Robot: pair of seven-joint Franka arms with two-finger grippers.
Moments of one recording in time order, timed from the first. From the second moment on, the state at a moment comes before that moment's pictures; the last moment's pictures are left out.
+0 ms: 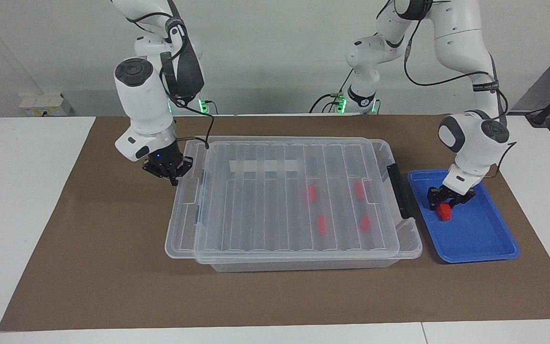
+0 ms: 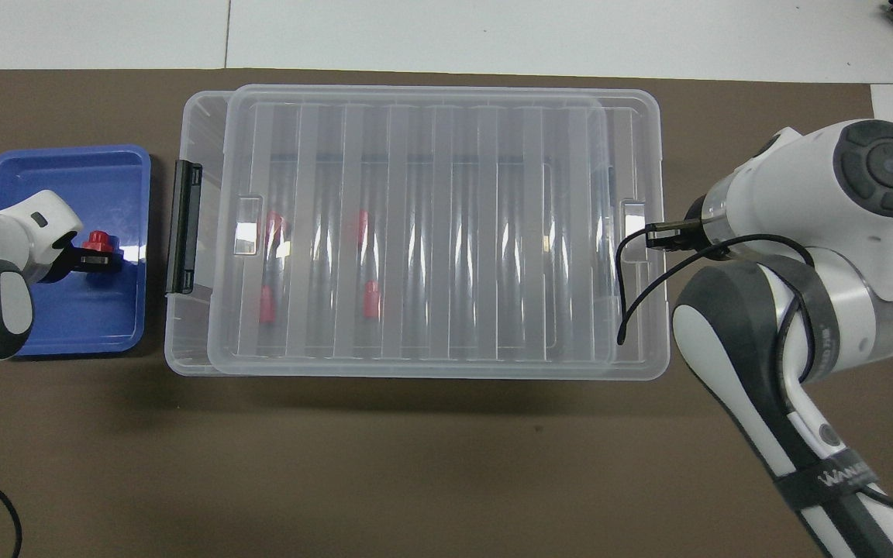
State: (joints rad) left arm 0.26 0.30 -0.10 -2.07 0.05 2.49 0.24; right arm 0.06 0.10 0.15 -1.85 -0.06 2.01 0.18
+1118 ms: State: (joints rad) left arm 0.17 0.06 -0.13 -1.63 0.00 1.81 0.21; right arm 0.07 0.07 0.14 -1.84 -0.06 2.00 0.19
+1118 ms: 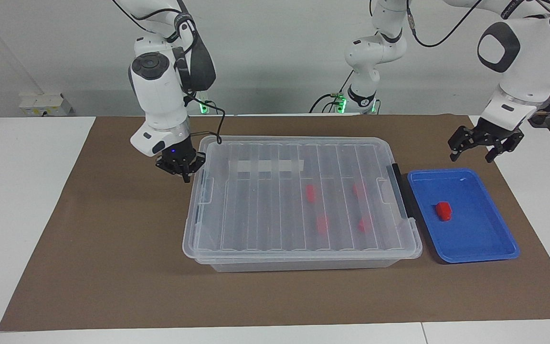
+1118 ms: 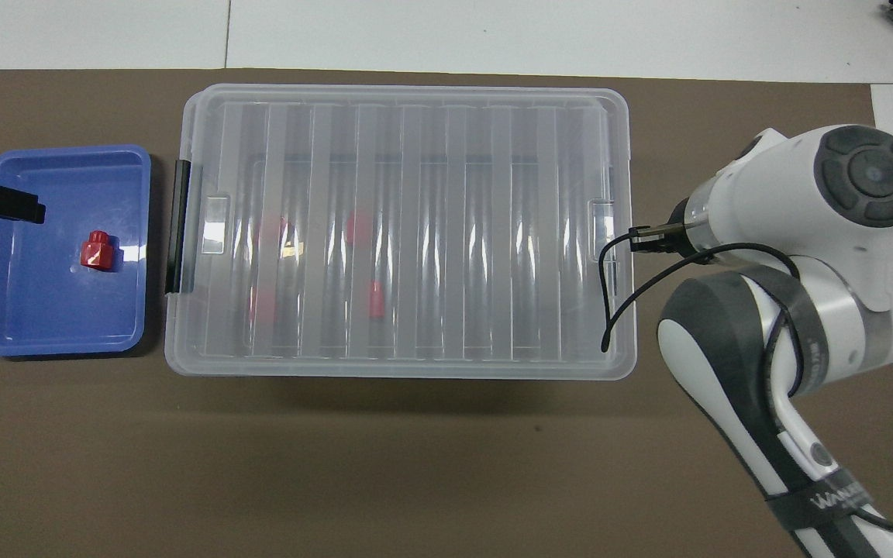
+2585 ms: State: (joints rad) left arm -0.08 -0.06 -0.01 -1.63 0.01 1.59 0.12; right arm -0.06 0.03 0.13 -1.51 -0.02 1.55 0.19
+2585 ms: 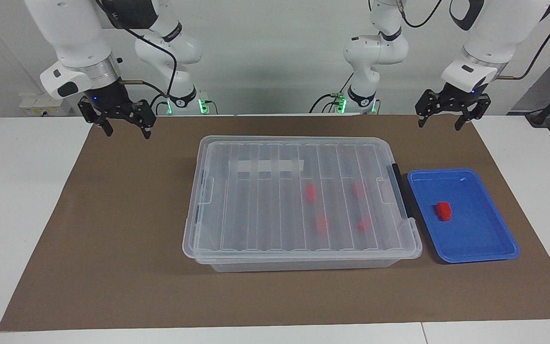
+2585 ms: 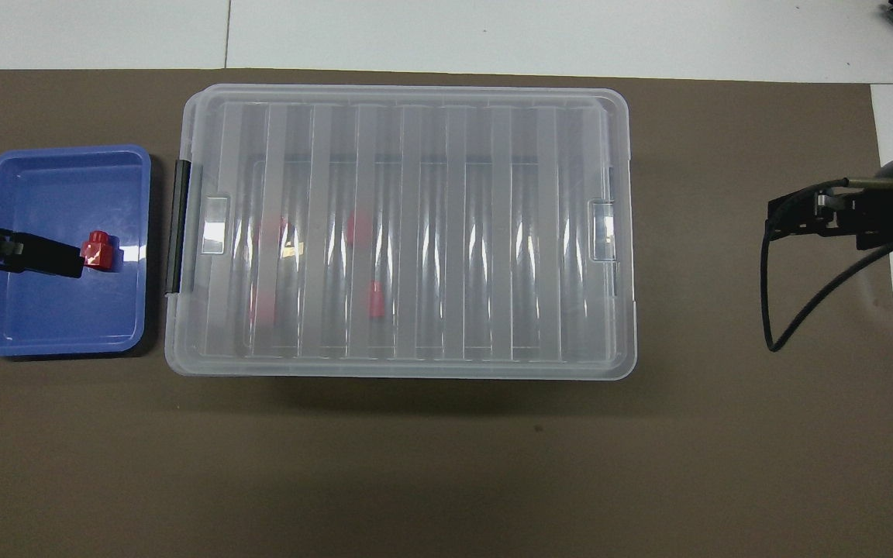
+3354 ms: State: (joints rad) left arm -0.08 -0.06 0.00 -1.63 0.01 1.59 0.12; right arm -0.06 -0.01 0.13 -1.57 -0.02 1.53 0.21
